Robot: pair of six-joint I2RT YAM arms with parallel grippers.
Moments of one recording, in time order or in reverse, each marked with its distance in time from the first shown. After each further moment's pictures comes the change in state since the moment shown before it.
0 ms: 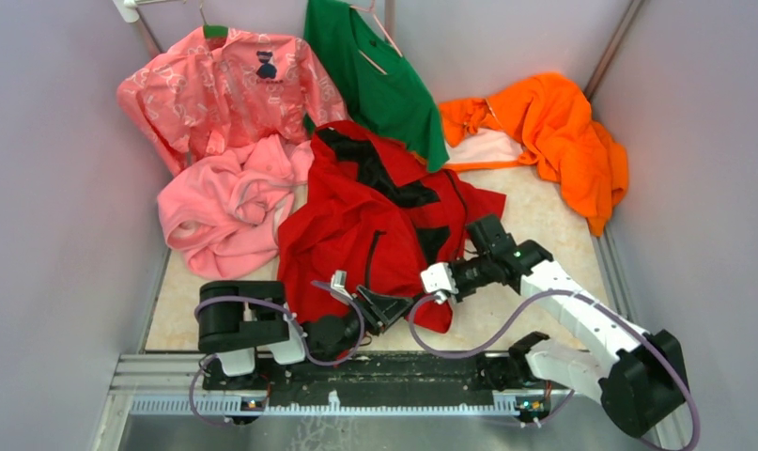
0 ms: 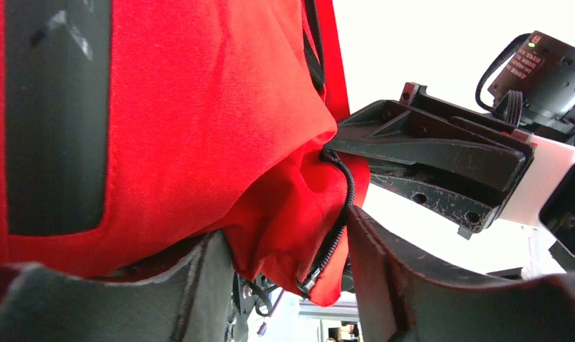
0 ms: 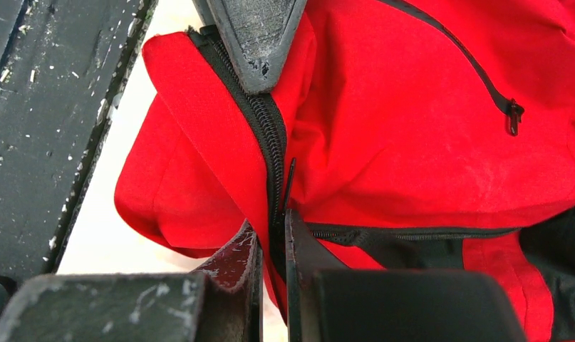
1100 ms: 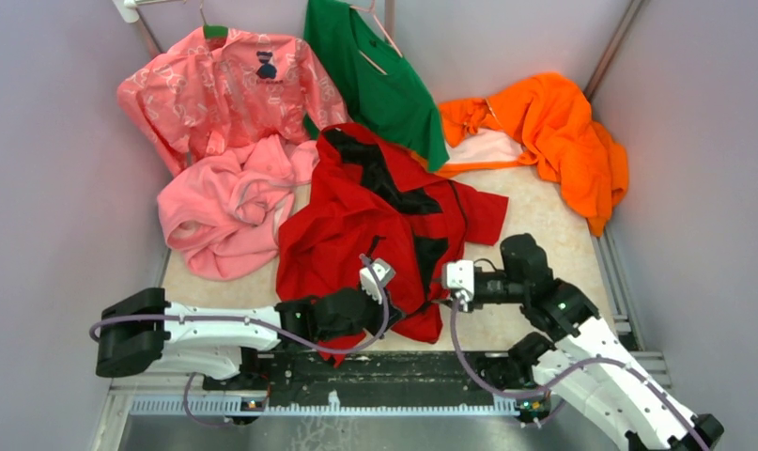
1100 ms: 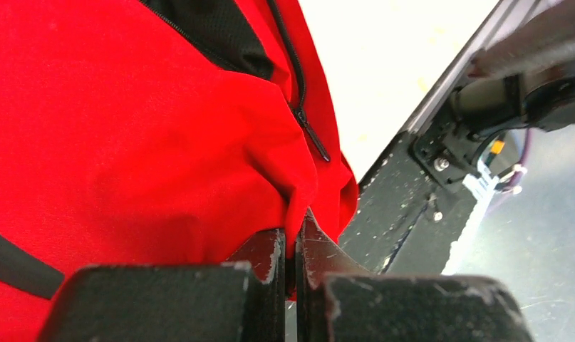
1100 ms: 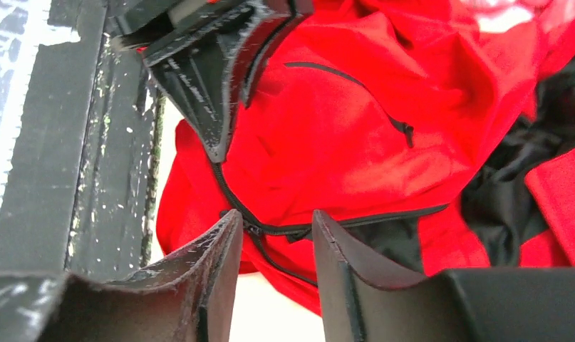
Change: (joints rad) left arm 0.050 -0.571 0.300 -1.223 0.300 0.893; right arm 0.068 -0.510 -0.106 0.170 0.002 0.604
